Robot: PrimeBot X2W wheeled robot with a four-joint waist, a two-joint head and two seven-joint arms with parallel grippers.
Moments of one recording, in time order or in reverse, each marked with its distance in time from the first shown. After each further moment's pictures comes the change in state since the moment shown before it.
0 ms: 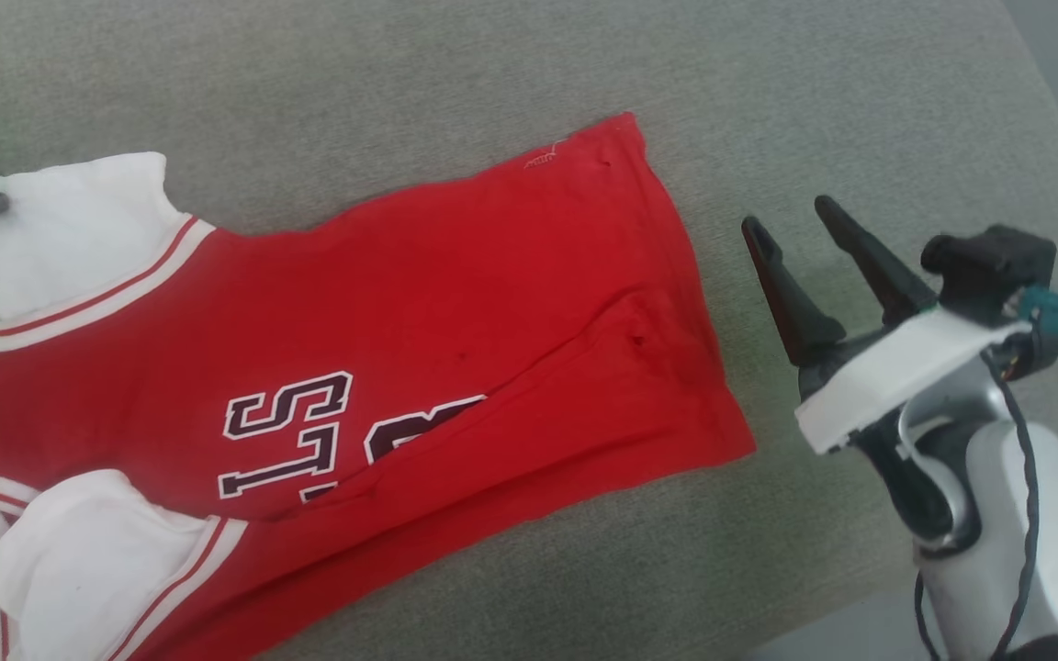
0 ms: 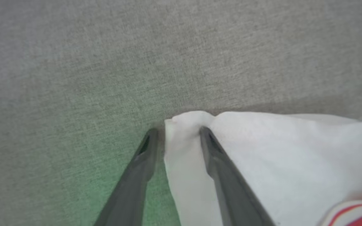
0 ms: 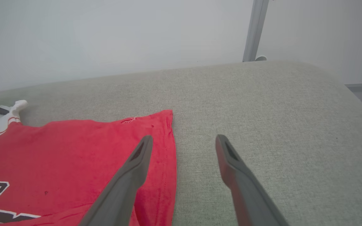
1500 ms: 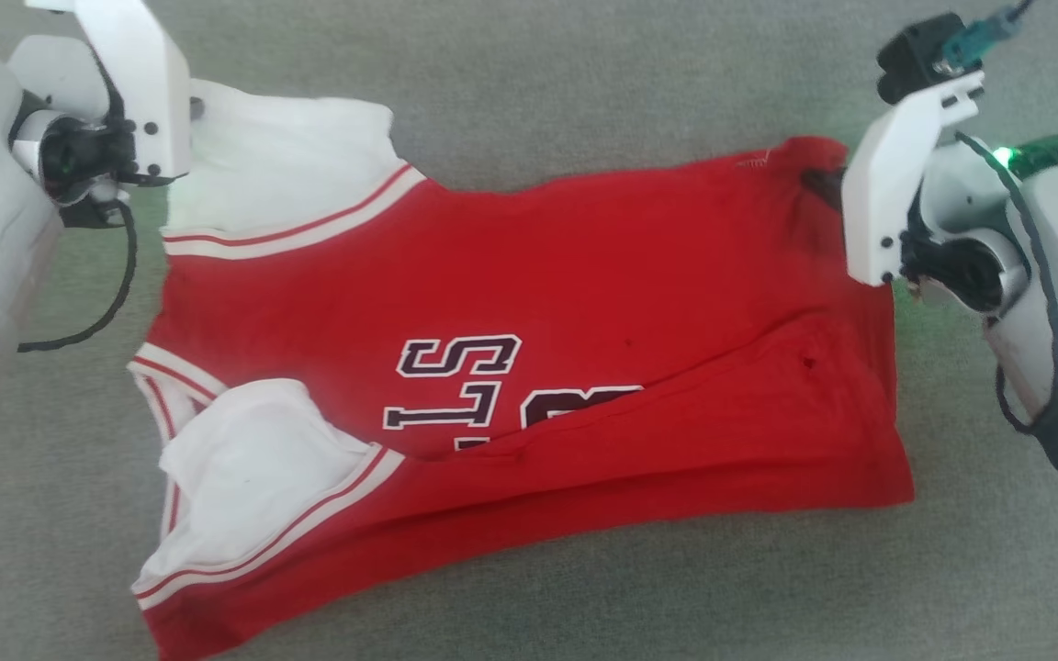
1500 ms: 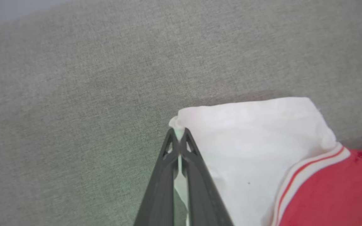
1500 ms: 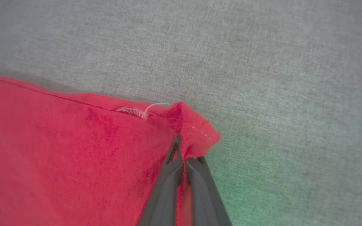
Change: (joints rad) left arm -0.134 -0.313 -0.023 0.183 0.036 -0.168 -0.115; right arm -0.624 -0.202 0.397 0.690 0.322 0.000 0.417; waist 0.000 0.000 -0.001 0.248
